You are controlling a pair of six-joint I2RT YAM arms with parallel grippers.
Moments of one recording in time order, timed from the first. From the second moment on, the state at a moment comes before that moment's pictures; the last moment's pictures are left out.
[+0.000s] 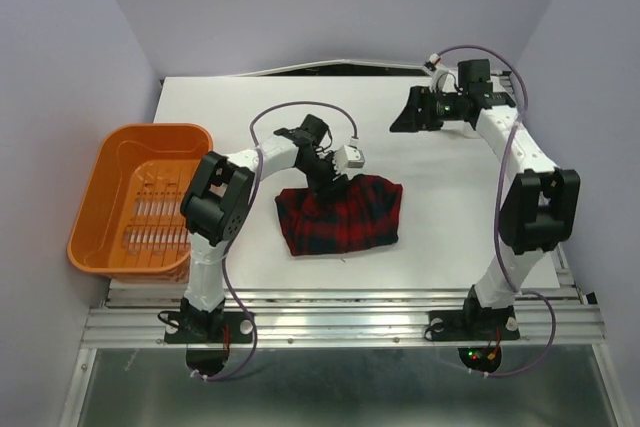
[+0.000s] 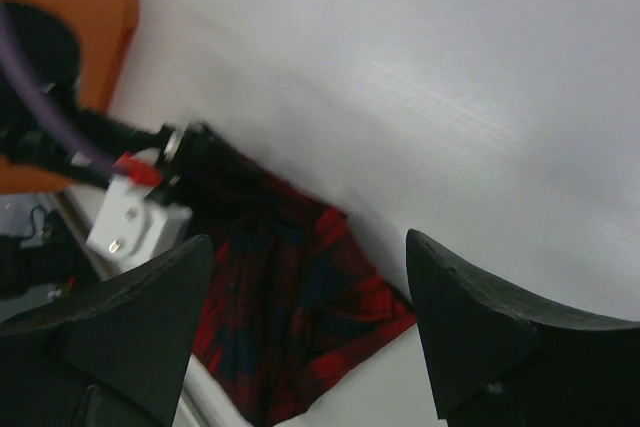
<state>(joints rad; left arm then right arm) -0.57 2.02 1.43 -0.58 0.53 0.69 0.05 1.90 1.67 -0.60 -0.77 0.05</state>
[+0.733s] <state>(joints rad) -0.43 2.20 1.67 -0.88 0.75 0.65 0.34 1.71 1.09 -0.20 -0.84 0.15</state>
